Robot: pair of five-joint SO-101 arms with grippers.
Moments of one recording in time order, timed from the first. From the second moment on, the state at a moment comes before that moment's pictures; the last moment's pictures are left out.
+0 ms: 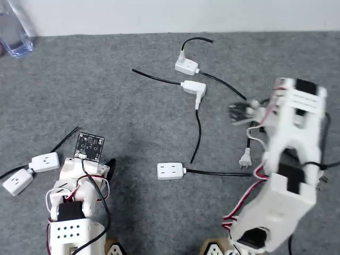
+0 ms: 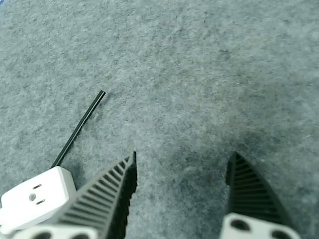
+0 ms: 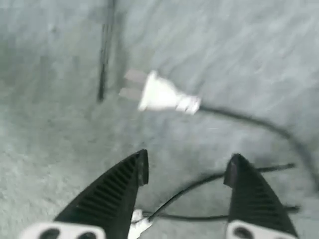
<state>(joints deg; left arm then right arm) -12.1 -77.4 92.4 42.0 -15.7 19.8 20.5 -11.3 94.2 114.2</state>
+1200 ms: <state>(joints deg) -12.1 -77.4 92.4 42.0 -15.7 10.9 26.5 -4.6 94.3 127.5</state>
